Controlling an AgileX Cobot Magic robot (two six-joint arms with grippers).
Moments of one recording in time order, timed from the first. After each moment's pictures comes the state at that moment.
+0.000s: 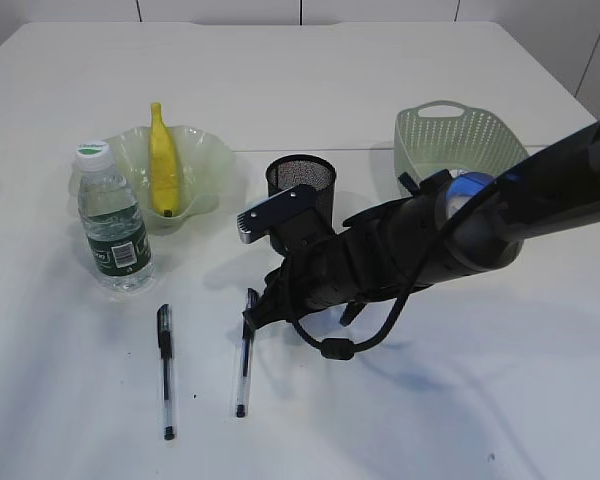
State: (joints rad) left arm 0.20 1.53 -1.04 -1.73 0.34 1.85; right arm 0.62 2.15 -1.22 1.84 -0.01 -1.88
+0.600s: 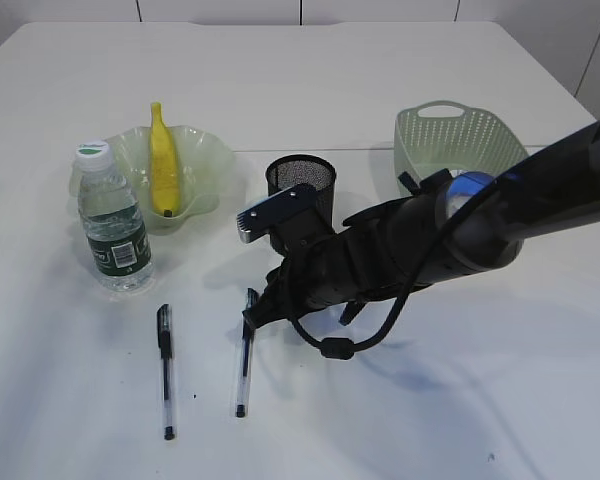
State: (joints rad) left arm 0.20 1.53 -1.04 -1.73 0.34 1.85; right arm 0.62 2.15 -1.23 1.84 -0.01 -1.88
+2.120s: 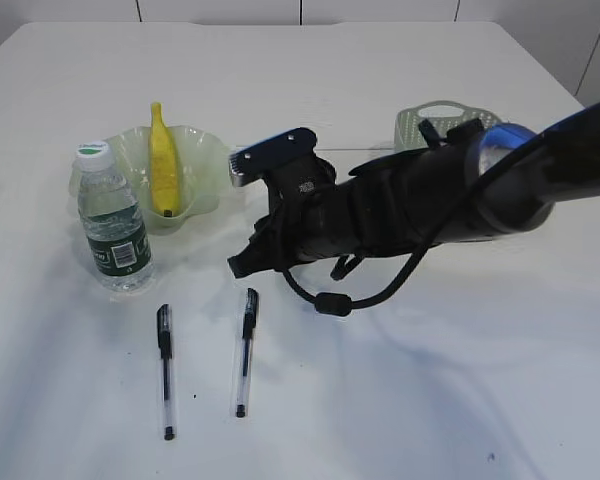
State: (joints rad) left arm 0.20 1.53 -1.04 -1.73 0.35 1.85; right arm 0.62 2.05 -1.26 1.84 0.00 -1.88
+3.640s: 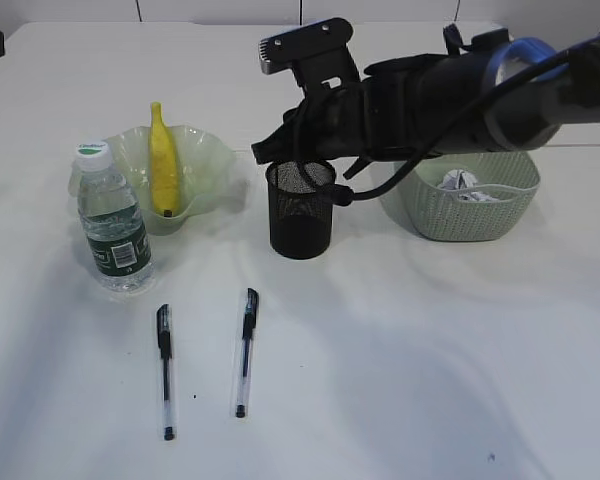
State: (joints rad) left arm 0.20 1.53 -1.04 -1.73 0.41 1.82; right arm 0.54 2.06 -1.49 1.84 -0.17 -1.90
